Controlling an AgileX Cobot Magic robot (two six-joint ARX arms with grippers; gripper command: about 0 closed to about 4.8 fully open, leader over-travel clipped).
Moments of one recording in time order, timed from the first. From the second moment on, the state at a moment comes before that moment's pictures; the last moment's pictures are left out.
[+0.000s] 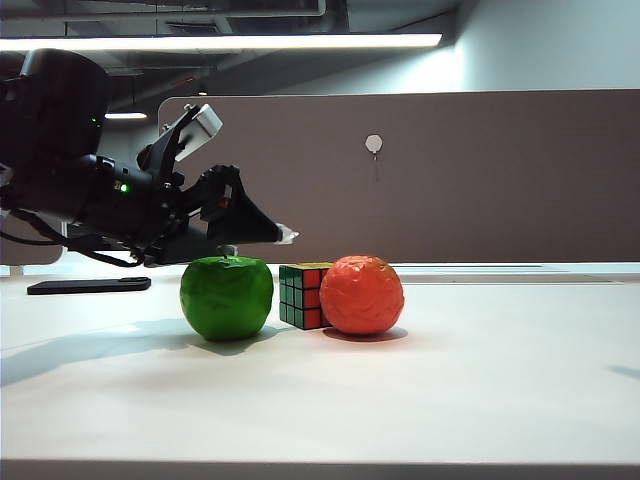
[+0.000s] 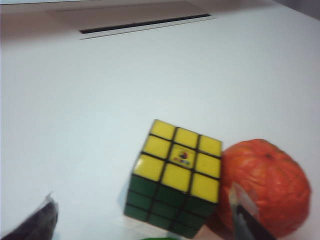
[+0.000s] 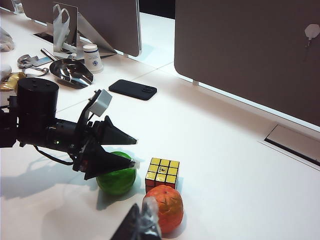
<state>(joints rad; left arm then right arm) -0.35 1.75 0.69 0.77 0.49 -0.02 0.41 0.56 0.78 -0.36 -0.31 -0.06</state>
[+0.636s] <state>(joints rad) -0.35 1.75 0.69 0.62 0.41 -0.01 0.41 0.56 0.78 -0.36 -0.31 -0.08</state>
